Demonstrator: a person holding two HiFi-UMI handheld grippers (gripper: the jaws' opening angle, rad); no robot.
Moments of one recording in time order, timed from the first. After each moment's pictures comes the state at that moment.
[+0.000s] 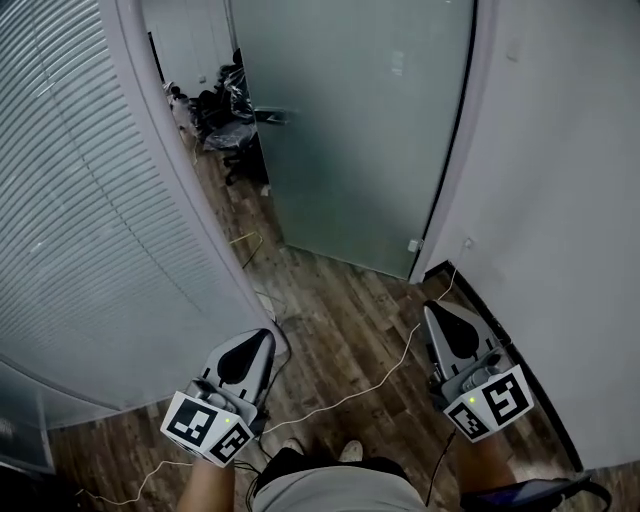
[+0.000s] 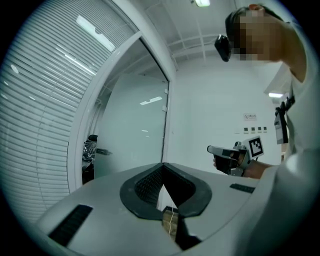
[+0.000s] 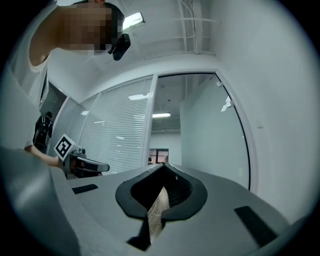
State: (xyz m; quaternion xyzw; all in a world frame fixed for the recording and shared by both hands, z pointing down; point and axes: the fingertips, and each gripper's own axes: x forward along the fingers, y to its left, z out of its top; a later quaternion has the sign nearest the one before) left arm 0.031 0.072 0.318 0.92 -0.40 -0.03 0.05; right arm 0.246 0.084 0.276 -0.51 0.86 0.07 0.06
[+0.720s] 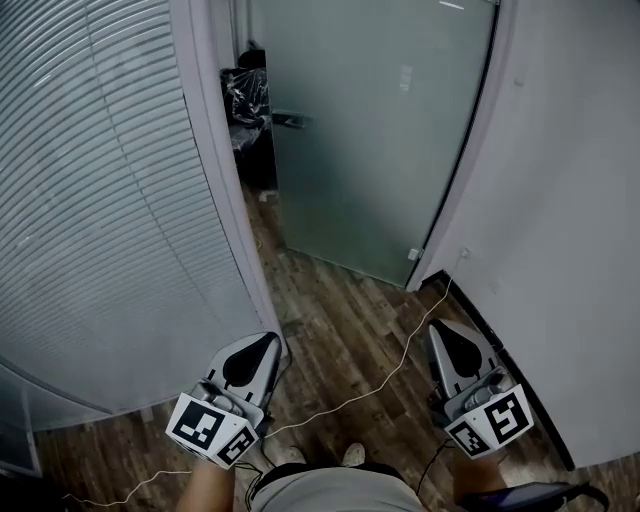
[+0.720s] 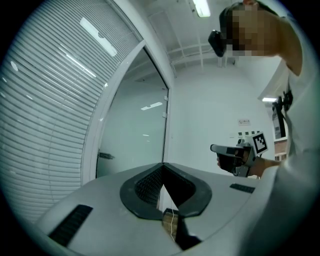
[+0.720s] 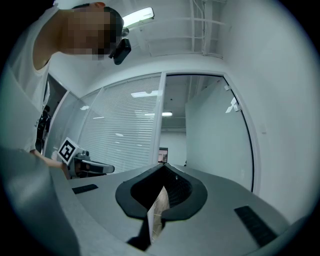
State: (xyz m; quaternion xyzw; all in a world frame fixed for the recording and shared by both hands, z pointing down) left arm -0.059 0.087 0.312 0.92 -0.38 -0.05 0.04; right arm 0.146 0.125 0.259 -0.52 0.85 0.08 0.05
